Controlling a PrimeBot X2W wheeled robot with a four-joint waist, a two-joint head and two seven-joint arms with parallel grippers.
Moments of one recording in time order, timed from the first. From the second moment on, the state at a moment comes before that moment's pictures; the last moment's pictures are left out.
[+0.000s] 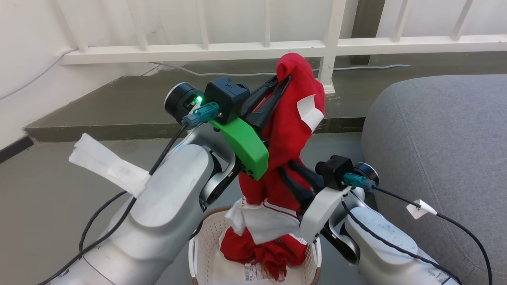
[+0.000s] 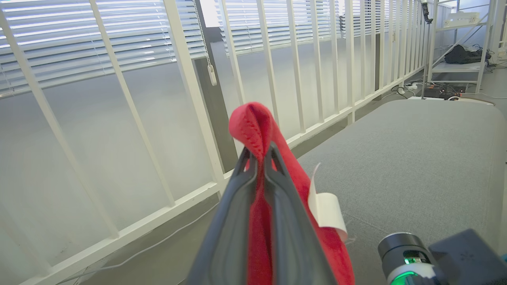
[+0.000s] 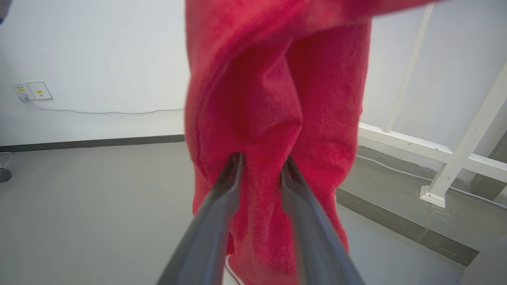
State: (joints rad) left arm -0.74 0.04 -0.79 0.32 -0.55 -0.12 -0.09; right arm -0.41 -0.06 0.72 0.56 0.35 0.12 -0.26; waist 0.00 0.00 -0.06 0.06
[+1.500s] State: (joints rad) left arm -0.57 0.08 -0.69 0.41 -0.66 -0.06 -0.19; right arm -0.47 -0.16 0.46 0.52 0.33 0.10 -0.25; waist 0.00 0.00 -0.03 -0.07
